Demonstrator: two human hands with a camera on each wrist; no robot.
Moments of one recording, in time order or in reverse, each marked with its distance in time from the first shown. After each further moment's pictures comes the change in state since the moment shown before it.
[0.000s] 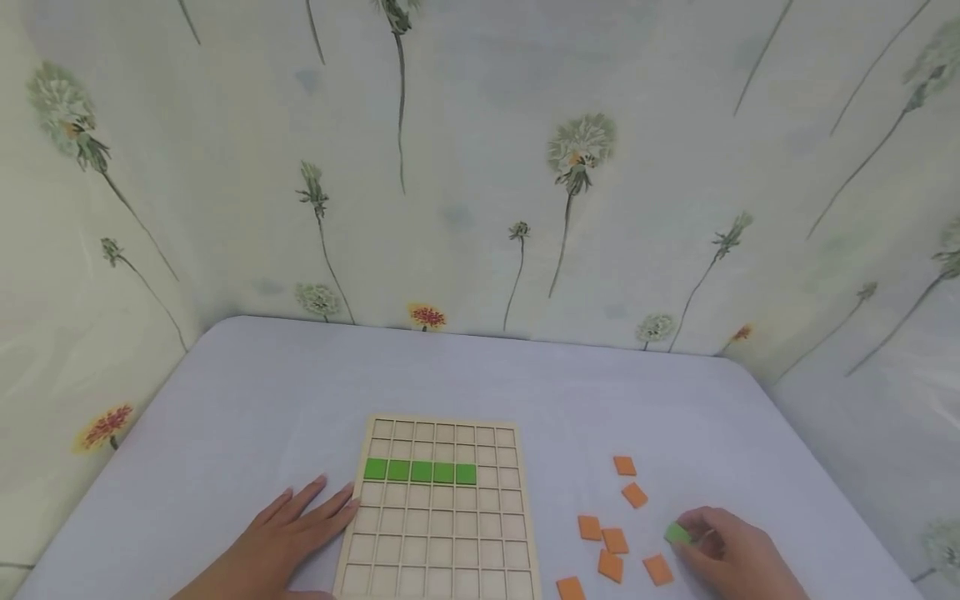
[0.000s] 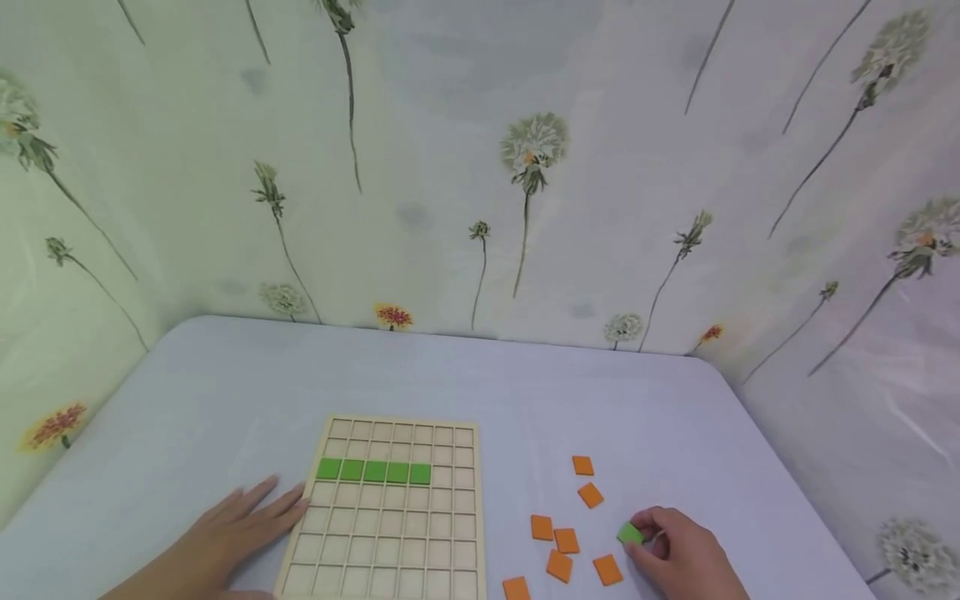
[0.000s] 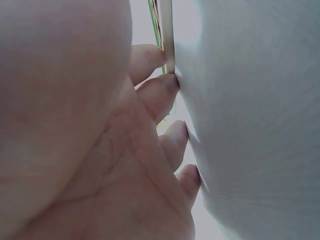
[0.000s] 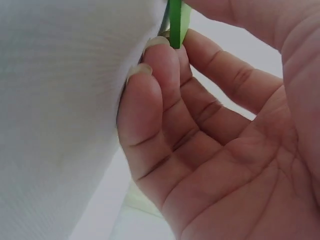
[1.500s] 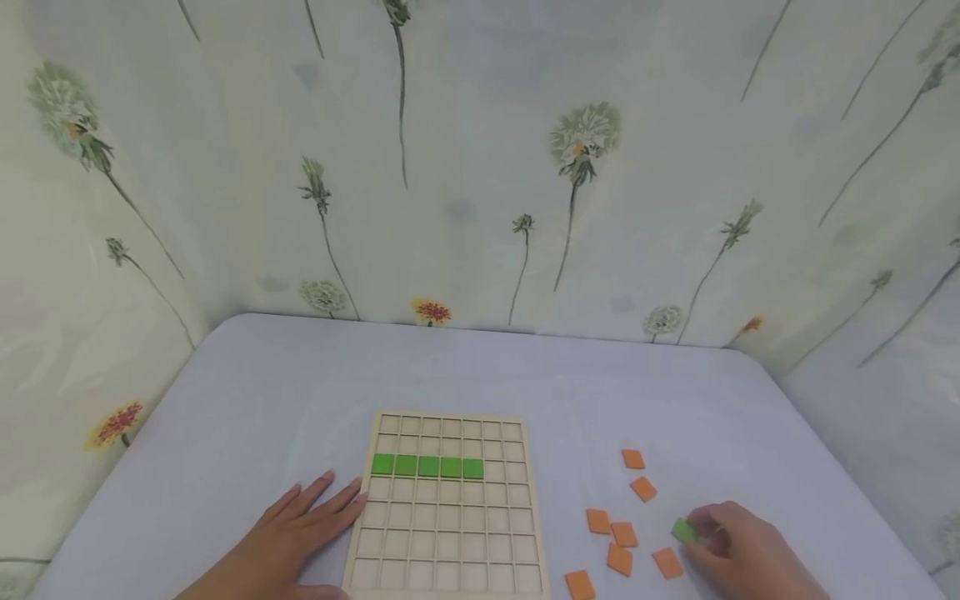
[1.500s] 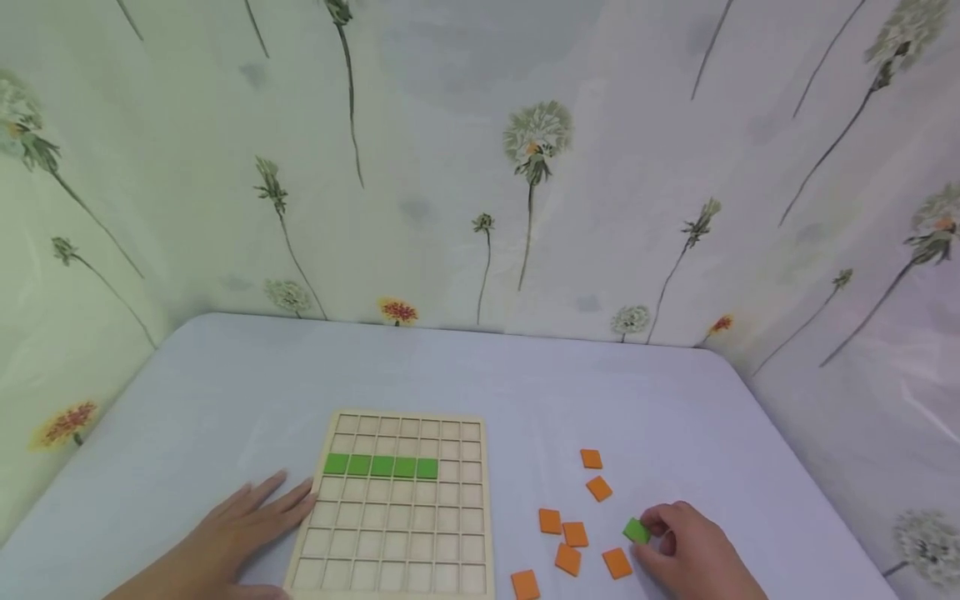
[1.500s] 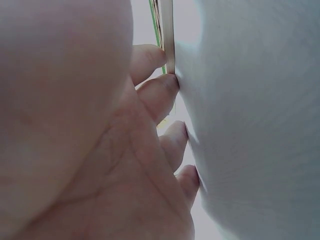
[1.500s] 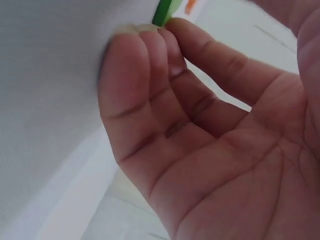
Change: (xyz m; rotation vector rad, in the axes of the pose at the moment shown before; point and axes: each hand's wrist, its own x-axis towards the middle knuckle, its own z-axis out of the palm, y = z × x) left_hand 0.000 -0.001 -0.005 -0.066 -0.088 -0.054; right_hand 0.003 -0.006 0.001 -0.077 -0.081 0.032
